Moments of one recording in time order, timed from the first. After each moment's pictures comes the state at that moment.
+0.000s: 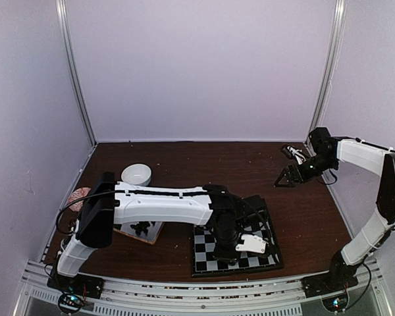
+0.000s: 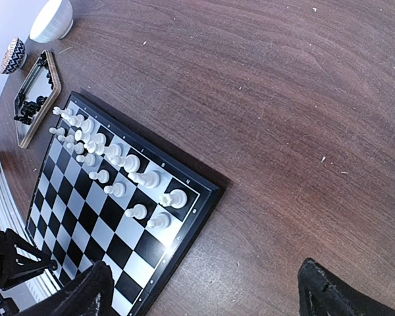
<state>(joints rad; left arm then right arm) -1.33 2.31 1.99 -1.02 0.14 0.53 0.07 1.57 1.15 -0.75 -0.58 -0.32</state>
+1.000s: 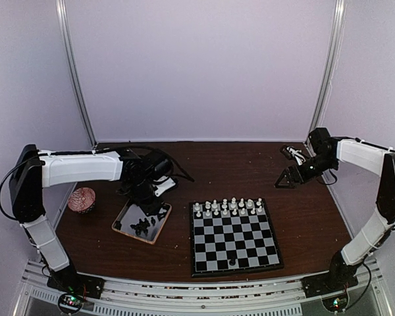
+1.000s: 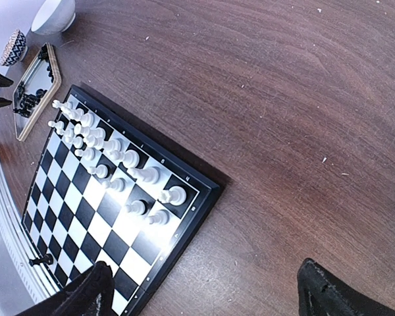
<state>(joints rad) -0.82 1.73 1.28 -0.88 -0.16 0.06 0.07 1.57 1.15 -0.76 -0.58 -0.35</state>
